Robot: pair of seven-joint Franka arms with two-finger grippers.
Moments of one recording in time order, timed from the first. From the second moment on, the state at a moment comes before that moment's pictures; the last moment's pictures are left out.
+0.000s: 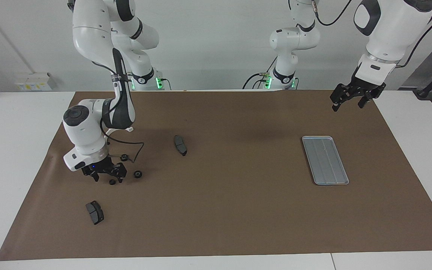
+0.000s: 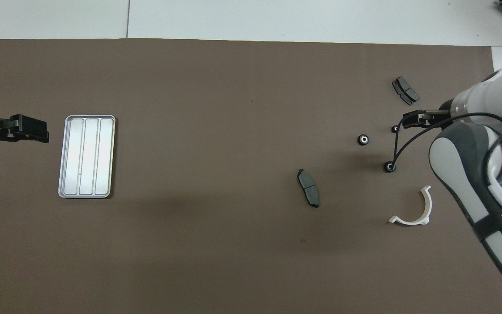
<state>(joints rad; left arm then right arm) 0.02 -0.04 -0.08 -1.68 0.02 1.68 -0.11 0.02 0.43 -0.06 -1.89 -0.03 2.46 0.06</state>
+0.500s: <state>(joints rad) 0.02 -0.04 -0.08 -1.68 0.02 1.68 -0.11 0.02 0.43 -0.06 -1.88 -0.03 2.40 0.06</state>
